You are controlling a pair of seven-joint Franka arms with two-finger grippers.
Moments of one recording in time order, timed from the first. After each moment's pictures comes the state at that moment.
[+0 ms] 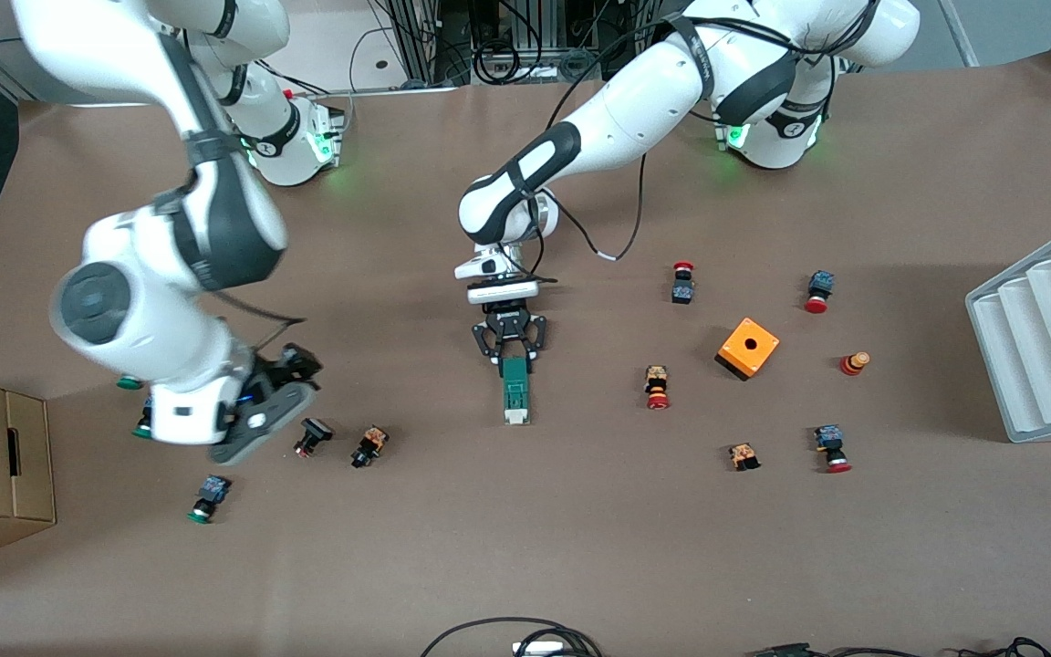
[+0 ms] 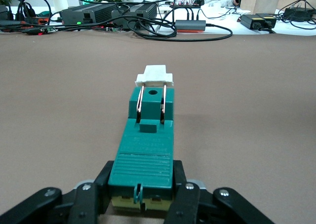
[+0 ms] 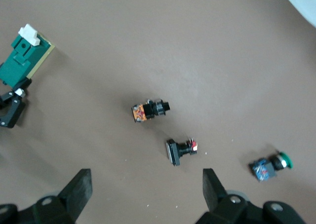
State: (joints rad) left arm -0.80 1.00 -0.36 -1.55 1.80 1.94 -2.41; right arm 0.35 0.35 -0.06 -1.59 0.02 1.98 -0.45
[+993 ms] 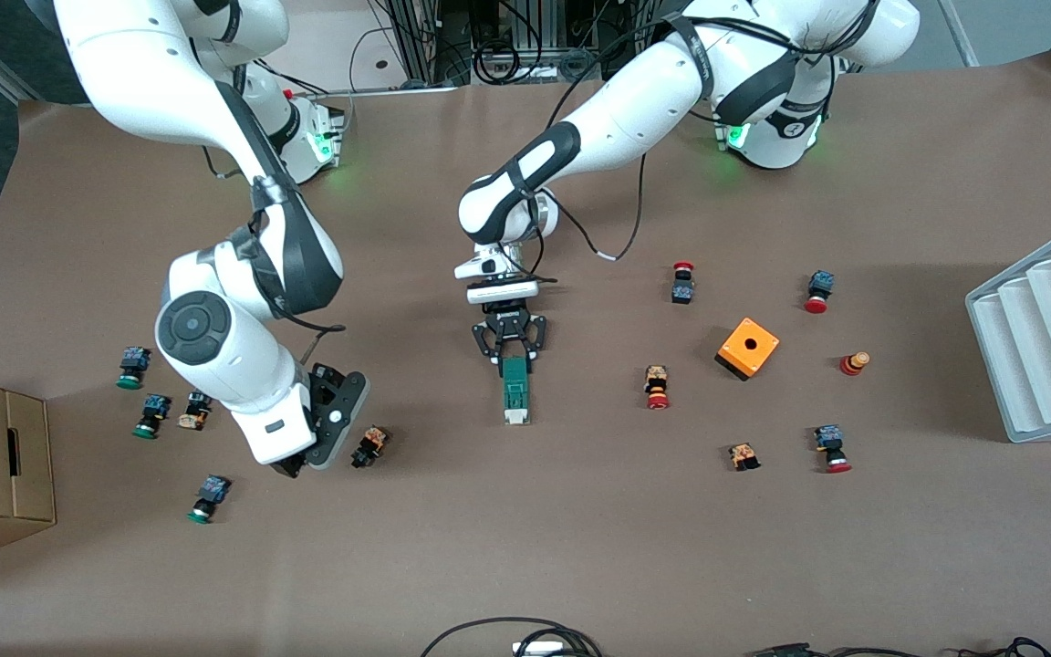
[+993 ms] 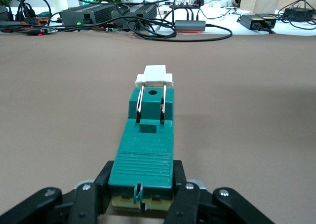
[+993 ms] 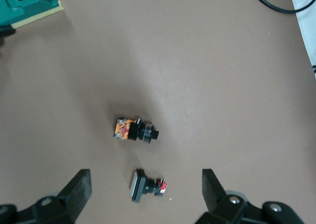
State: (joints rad) left arm -0.81 1.00 -0.35 -1.55 1.80 1.94 -2.41; right arm 0.37 0.47 -0.07 -1.59 0.00 2.16 -0.88
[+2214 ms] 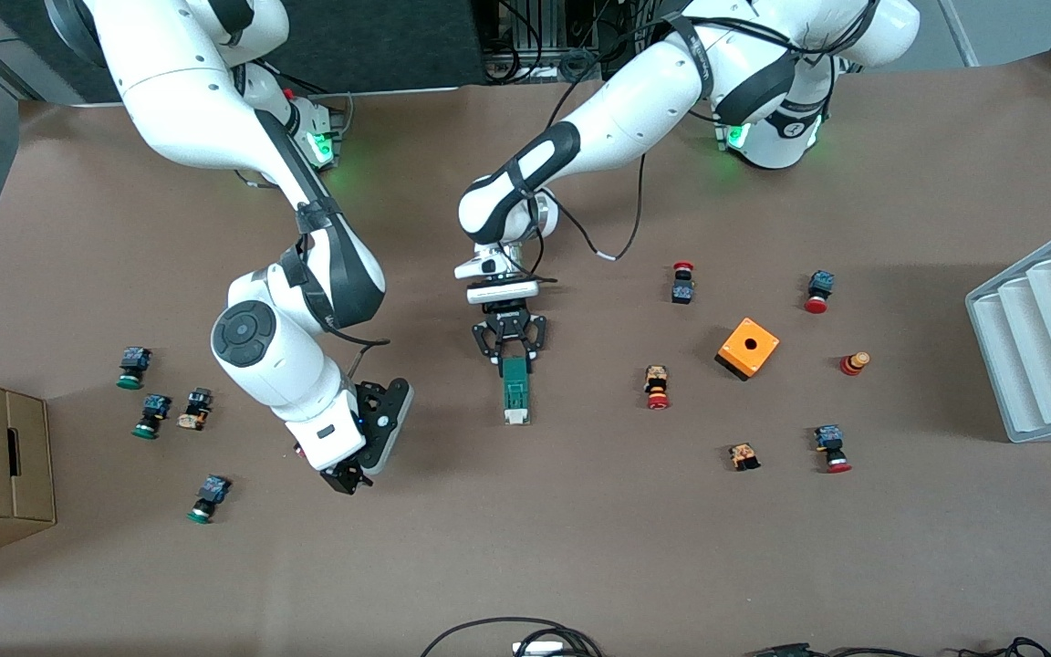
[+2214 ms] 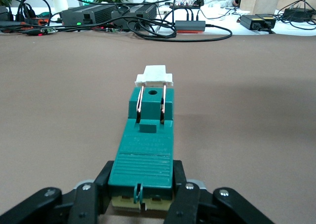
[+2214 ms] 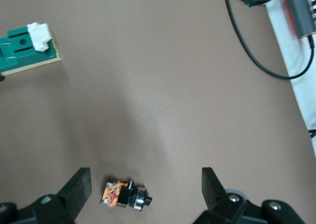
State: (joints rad) left arm -0.81 1.00 -0.35 -1.55 1.80 1.94 -2.41; right arm 0.43 0.55 -0.07 -1.60 0.13 2.40 -0.97
